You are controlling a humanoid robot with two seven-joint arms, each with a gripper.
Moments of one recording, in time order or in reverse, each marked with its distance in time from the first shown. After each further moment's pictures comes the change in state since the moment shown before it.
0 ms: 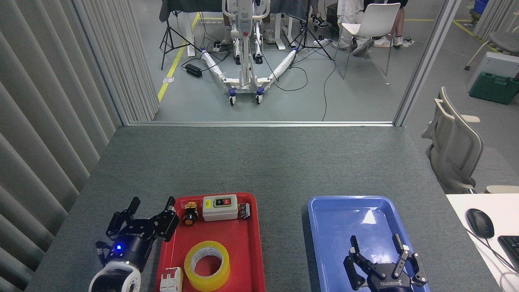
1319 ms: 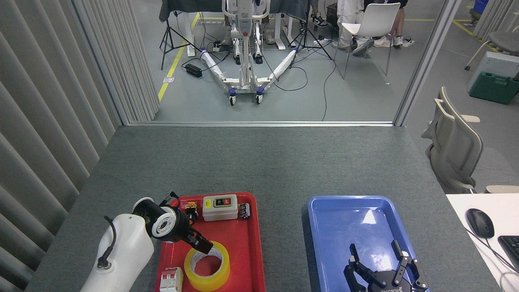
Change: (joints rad) left arm -0.455 0.029 -0.272 0.372 0.043 -0.375 -1.164; right arm 0.030 -0.012 -0.007 0.009 0.012 -0.037 -0.028
